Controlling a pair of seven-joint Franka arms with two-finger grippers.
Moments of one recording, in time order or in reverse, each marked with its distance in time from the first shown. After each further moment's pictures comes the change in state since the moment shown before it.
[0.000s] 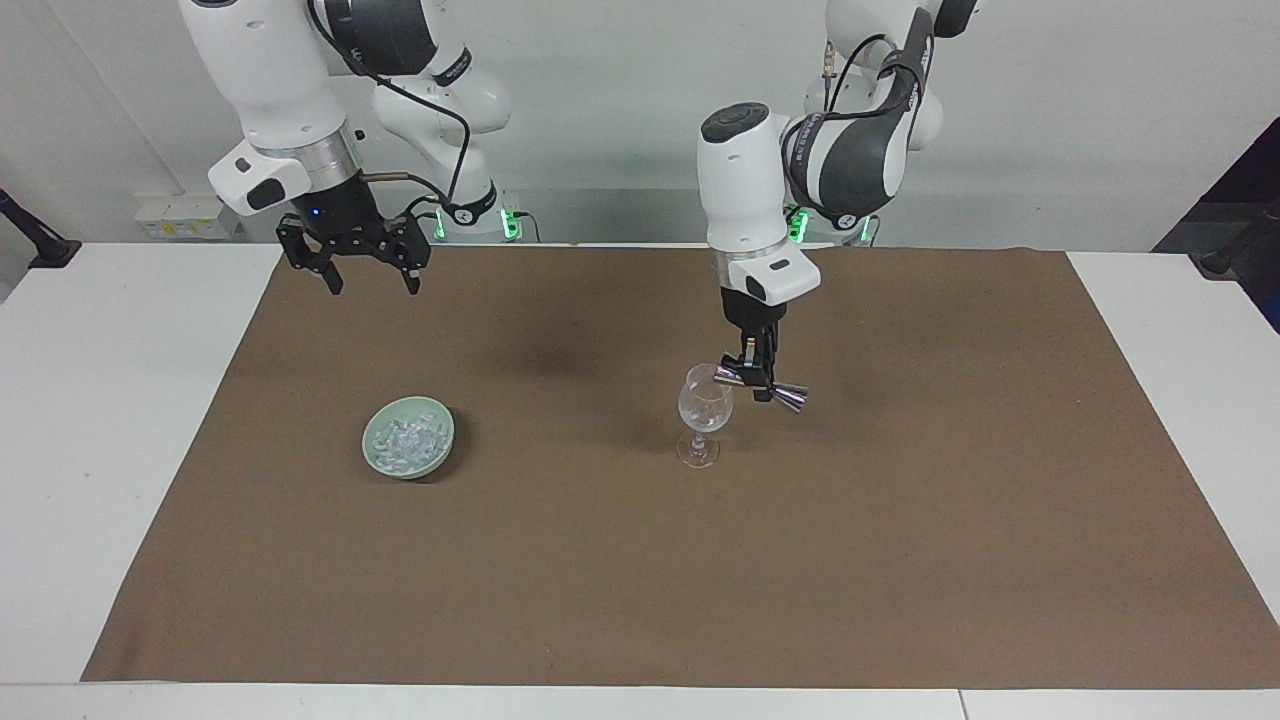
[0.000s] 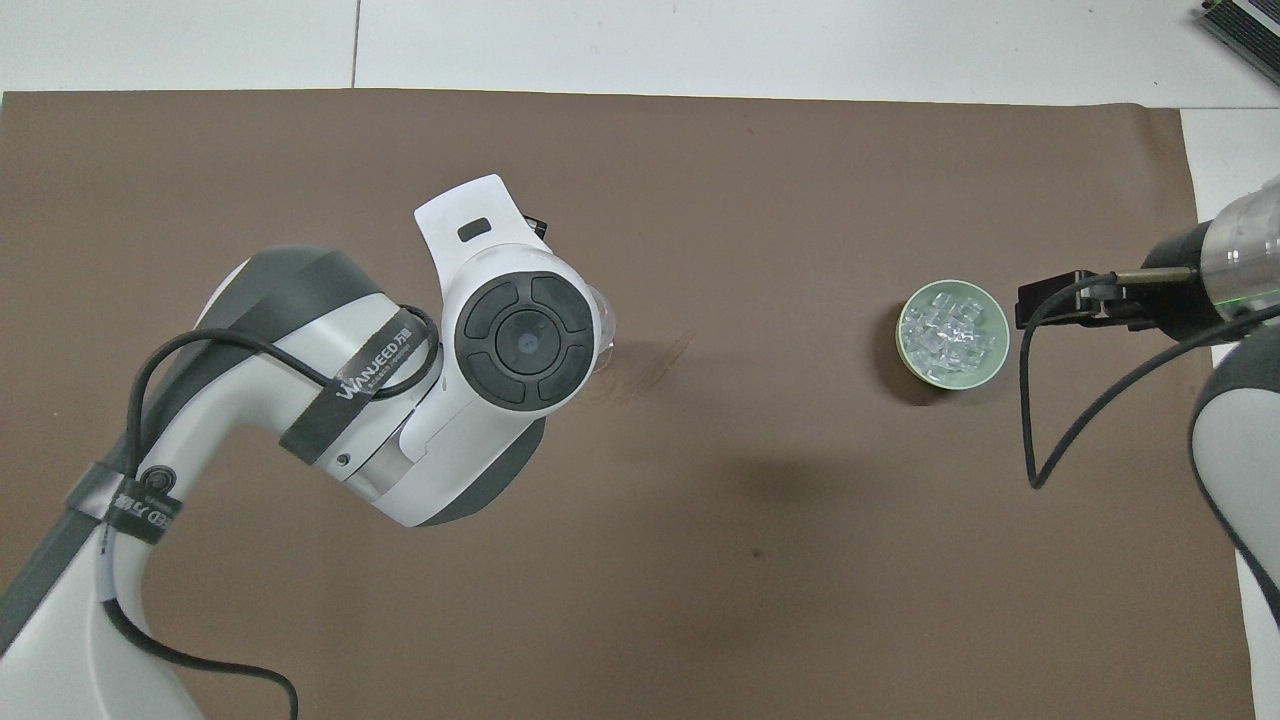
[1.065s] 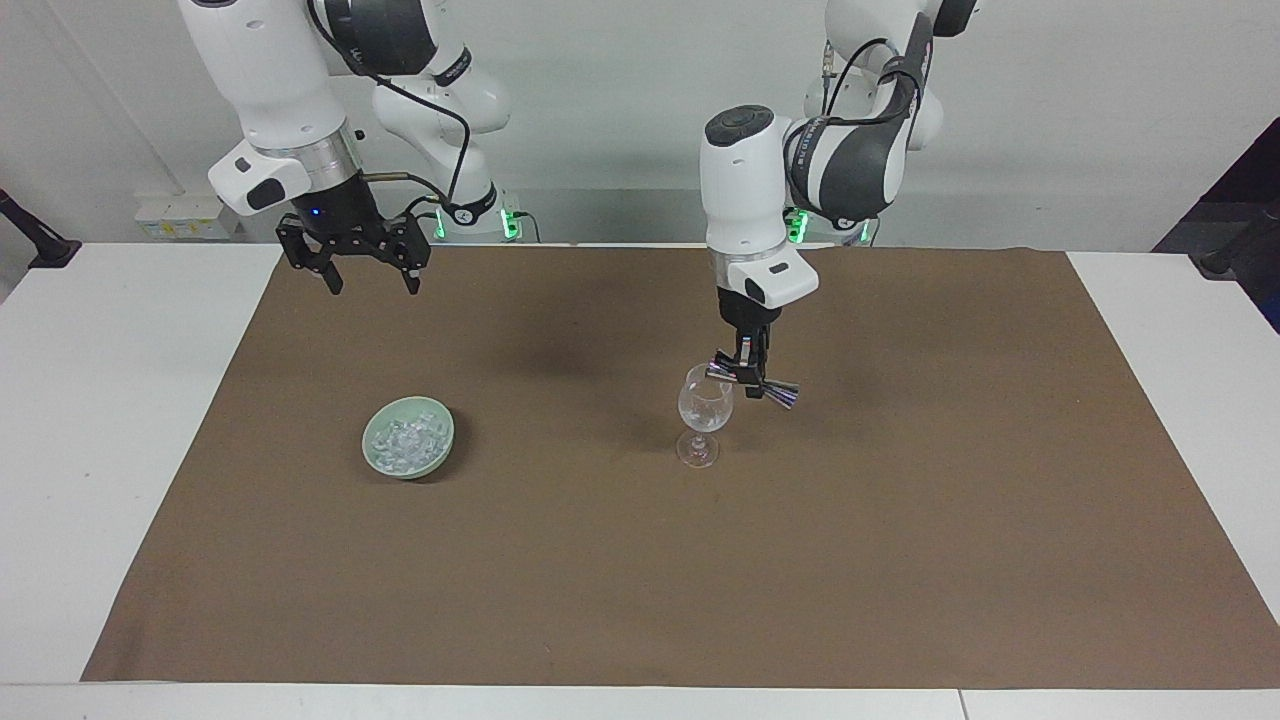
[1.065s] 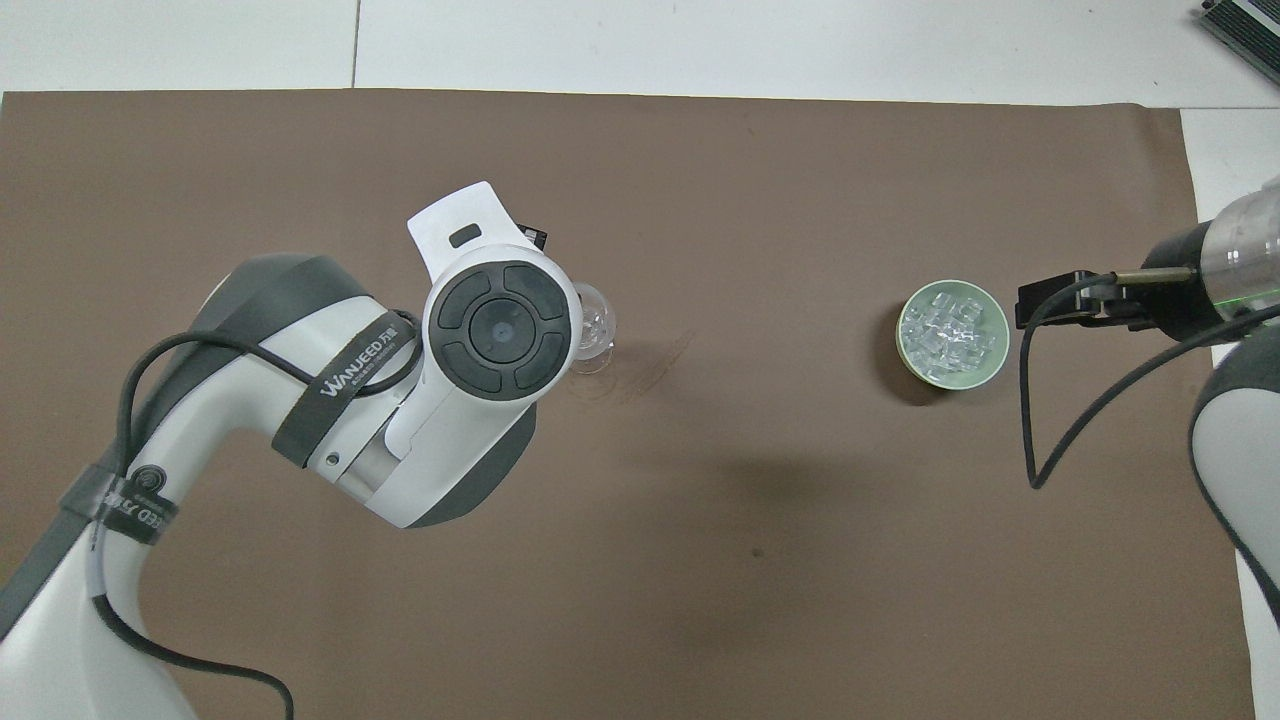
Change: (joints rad) left arm 0.000 -0.007 0.000 -0.026 -0.061 0.004 0.000; right arm 0.000 0.000 0.000 0.000 0.000 0.000 0.000
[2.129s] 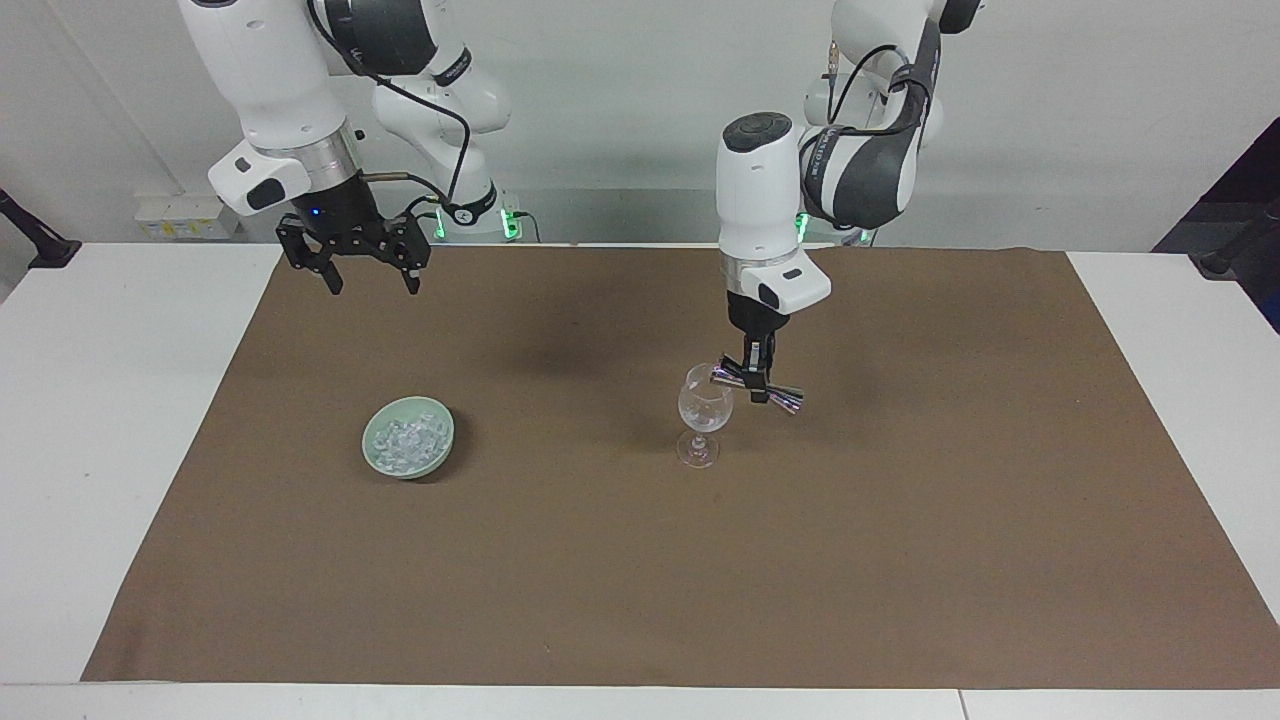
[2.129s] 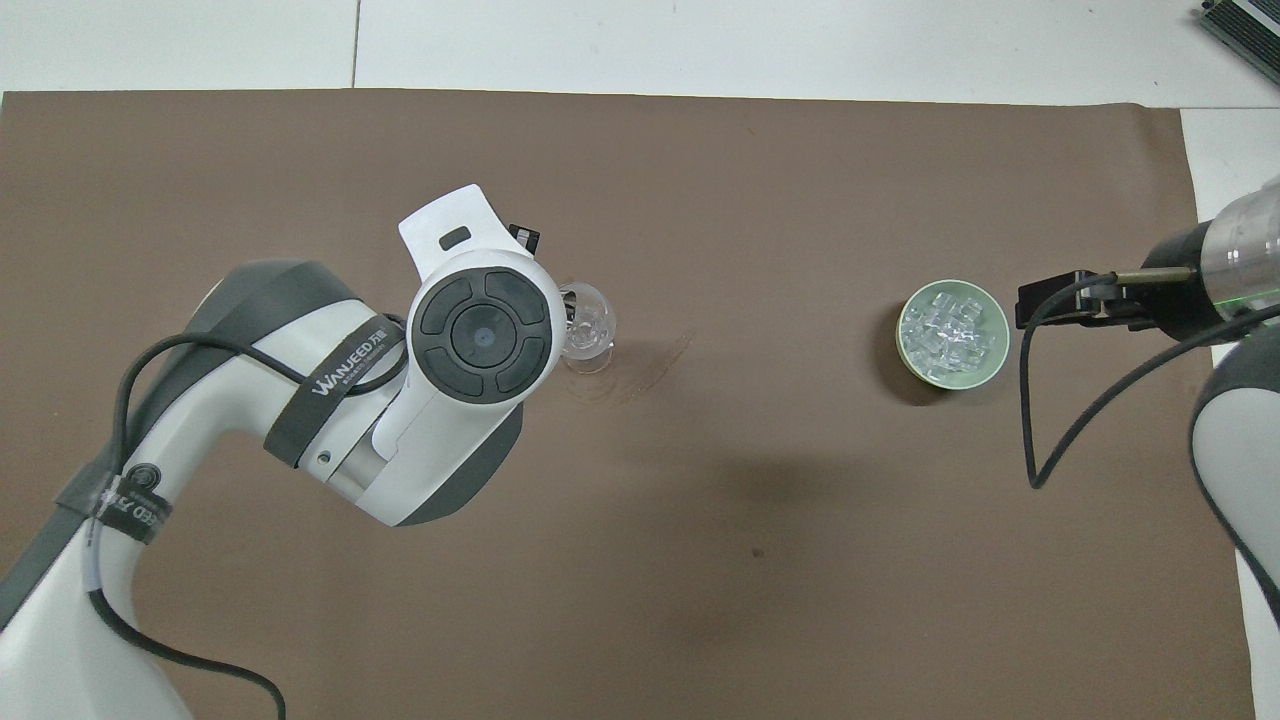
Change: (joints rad) left arm 0.025 -0.017 -0.001 -0.046 -0.032 0.058 0.000; right arm 0.000 0.000 0.000 0.000 0.000 0.000 0.000
